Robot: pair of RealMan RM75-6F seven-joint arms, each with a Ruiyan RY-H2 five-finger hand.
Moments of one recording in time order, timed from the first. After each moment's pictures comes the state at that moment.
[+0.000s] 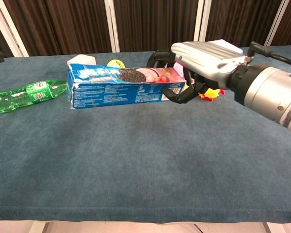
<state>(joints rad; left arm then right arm) -0.21 -1.16 -0.03 -1.98 1.59 1.32 0.30 0.67 -1.62 0.21 -1.63 -1.37 1.09 -0.45</state>
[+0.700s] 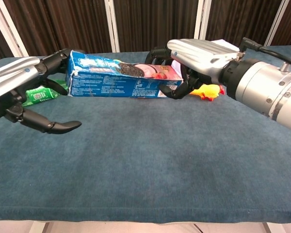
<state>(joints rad) -0.36 -1.53 -0.13 -1.95 1.41 1.22 0.30 0.71 -1.63 0.23 -1.64 -1.29 1.08 -0.48</state>
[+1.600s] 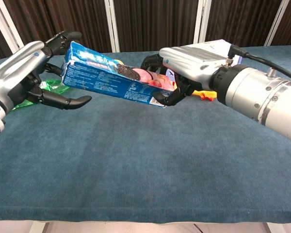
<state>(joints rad) -0.39 -1.73 -0.21 -1.77 1.39 1.36 0.30 0.74 -1.66 0.22 -1.64 -1.21 1.08 -0.52</state>
